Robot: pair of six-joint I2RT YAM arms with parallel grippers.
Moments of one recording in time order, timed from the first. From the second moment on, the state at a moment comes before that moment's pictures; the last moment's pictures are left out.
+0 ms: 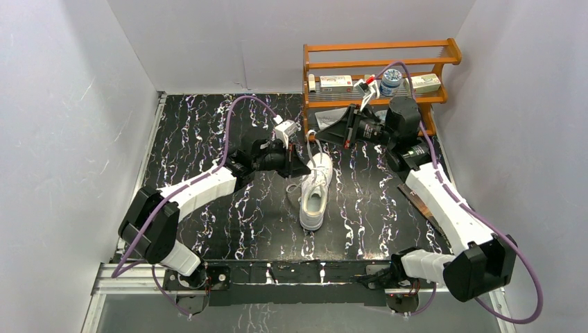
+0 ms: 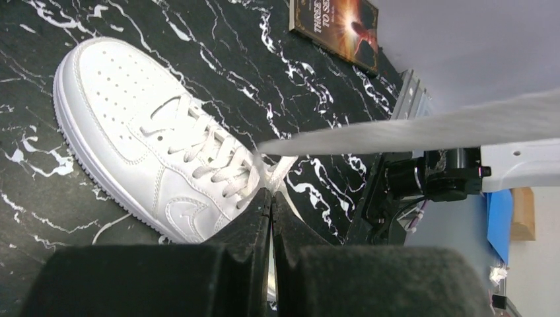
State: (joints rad) left arm -0.65 1.51 0.97 0.10 0.58 -0.41; right arm 0.38 1.22 1.11 -0.01 -0.85 0.63
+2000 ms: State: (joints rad) left arm -0.64 1.63 0.93 0.41 0.63 -0.42; right arm 0.38 1.18 1.16 -0.07 -0.82 0.65
